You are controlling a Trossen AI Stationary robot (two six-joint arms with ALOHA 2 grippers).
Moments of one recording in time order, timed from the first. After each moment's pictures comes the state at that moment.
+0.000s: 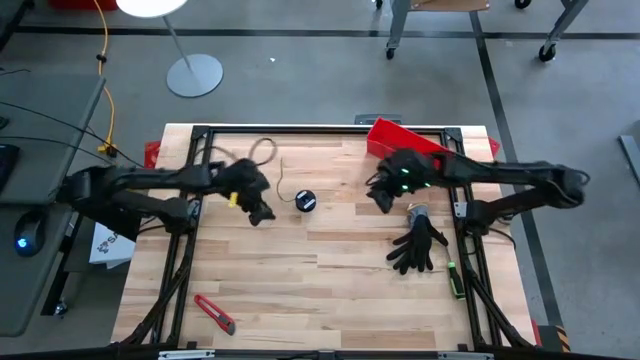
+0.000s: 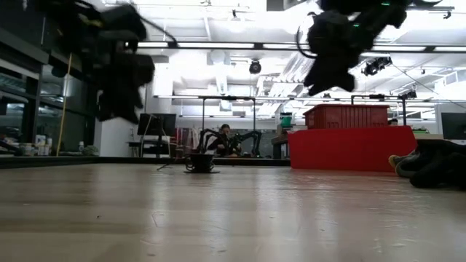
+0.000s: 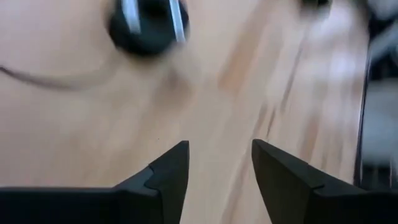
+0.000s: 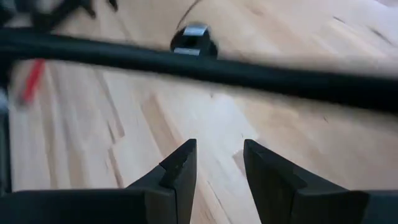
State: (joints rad) left arm 0.27 1.12 0.57 -0.35 0.37 -0.48; right arm -0.22 1.19 0.84 -0.45 -0.10 0.44
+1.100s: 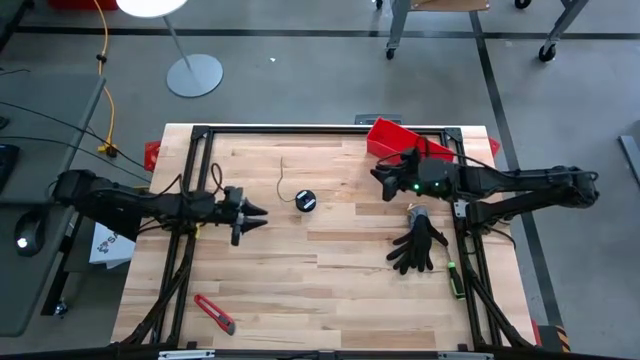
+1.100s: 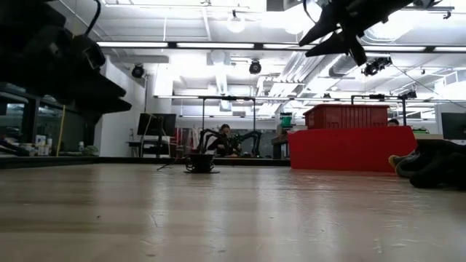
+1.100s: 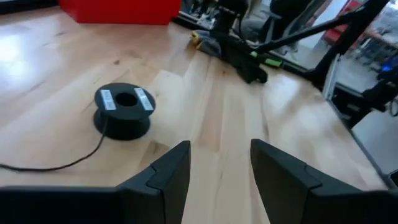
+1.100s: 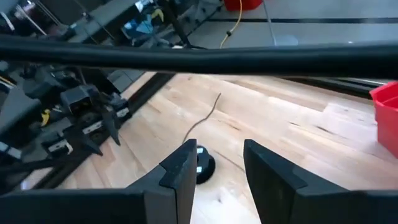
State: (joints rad) left arm -0.08 0.64 0.01 0.39 -0.11 -0.40; right arm -0.04 0.99 0.76 -0.19 0.42 0.67
